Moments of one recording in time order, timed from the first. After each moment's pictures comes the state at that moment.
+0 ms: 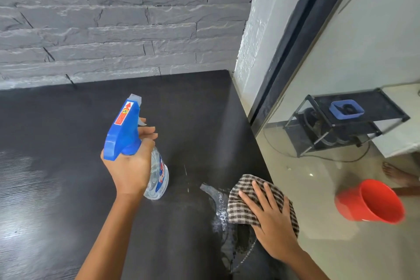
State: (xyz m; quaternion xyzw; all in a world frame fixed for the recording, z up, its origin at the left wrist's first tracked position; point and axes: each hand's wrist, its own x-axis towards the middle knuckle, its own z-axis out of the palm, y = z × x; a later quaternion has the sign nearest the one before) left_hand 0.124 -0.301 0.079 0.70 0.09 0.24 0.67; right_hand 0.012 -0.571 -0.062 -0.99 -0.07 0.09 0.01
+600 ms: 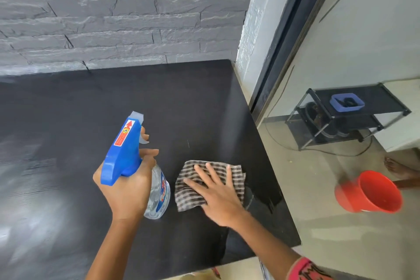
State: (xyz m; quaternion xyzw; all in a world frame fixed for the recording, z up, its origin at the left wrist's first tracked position) left_hand 0.010 -0.301 0.094 0.71 0.12 0.26 0.64; right_hand 0.013 -0.472 -0.076 -0.96 -0.24 0.08 0.06
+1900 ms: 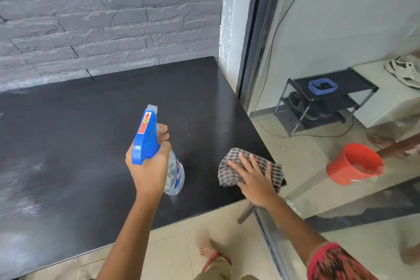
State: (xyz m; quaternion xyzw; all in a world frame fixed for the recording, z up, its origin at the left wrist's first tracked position) left_hand -0.072 -0.304 0.091 0.70 0.09 0.19 0.69; right_hand -0.092 -0.541 -0.064 -0.99 -0.01 0.09 0.08
